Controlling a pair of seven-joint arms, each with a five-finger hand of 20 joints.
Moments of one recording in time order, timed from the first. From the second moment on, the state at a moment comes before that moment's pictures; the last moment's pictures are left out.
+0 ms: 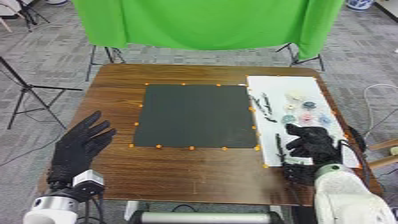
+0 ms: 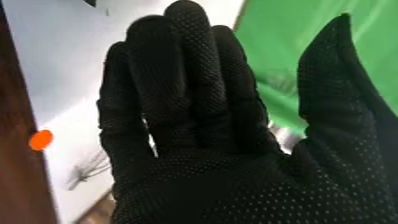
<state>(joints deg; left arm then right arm) 135.8 -70.0 -101.5 -131.3 47.8 9.3 6.0 -115.1 -47.1 80.7 -129.9 -89.3 32.7 41.3</state>
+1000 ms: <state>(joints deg) 135.9 -70.0 -101.6 -131.3 47.8 9.3 6.1 -109.5 -45.3 74.0 -130.1 -118.5 11.6 58.6</state>
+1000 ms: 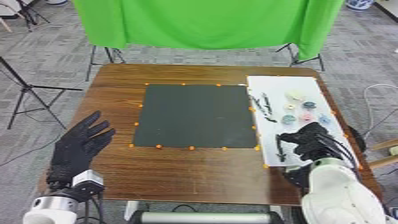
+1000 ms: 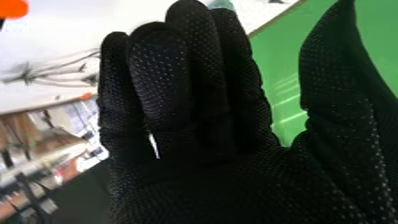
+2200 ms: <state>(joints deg) 135.4 -69.7 -101.6 -131.3 47.8 9.3 5.8 -100.1 -41.3 58.1 -125.7 -128.4 0.1 63.8</state>
